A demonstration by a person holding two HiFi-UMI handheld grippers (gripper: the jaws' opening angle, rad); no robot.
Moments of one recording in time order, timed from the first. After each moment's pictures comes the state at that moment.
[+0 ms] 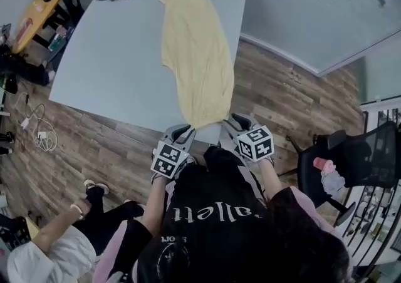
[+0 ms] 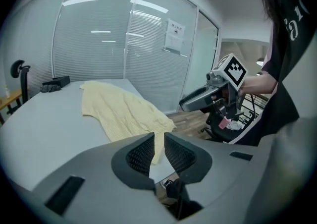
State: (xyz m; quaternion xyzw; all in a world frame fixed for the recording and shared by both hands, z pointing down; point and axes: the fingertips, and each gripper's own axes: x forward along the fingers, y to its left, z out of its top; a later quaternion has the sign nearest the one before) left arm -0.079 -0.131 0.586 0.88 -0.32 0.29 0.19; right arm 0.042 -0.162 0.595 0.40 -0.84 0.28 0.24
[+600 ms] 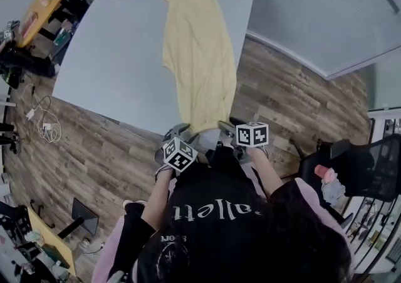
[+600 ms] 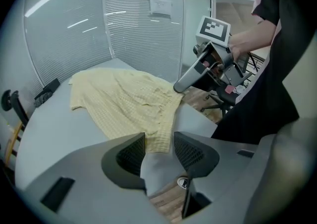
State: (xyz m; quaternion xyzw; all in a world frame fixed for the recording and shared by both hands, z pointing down) left arm -0.066 -0.139 0.675 0.83 -0.28 0.46 0.14; right arm 0.046 -0.182 0.683 0.36 -0.77 0.49 0.19
